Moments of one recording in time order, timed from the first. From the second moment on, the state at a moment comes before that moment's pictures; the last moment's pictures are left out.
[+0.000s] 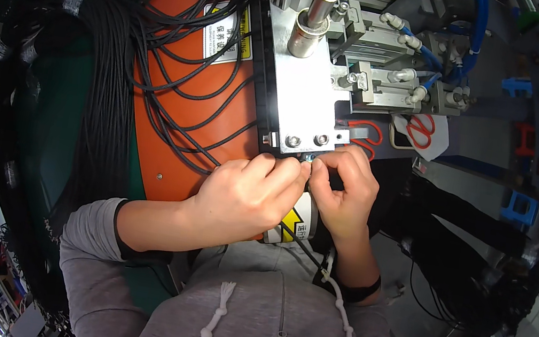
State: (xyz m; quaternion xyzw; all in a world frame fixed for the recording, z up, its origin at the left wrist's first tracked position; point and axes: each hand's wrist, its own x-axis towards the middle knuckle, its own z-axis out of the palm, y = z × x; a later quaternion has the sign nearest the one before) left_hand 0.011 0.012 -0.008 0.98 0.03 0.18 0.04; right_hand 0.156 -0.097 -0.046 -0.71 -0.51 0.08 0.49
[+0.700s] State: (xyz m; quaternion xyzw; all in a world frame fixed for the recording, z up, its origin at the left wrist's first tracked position) left_hand 0.015 0.012 -0.012 0.97 0.03 0.21 0.06; right_hand 0.155 -0.101 -0.061 -0.69 -0.34 0.28 0.57
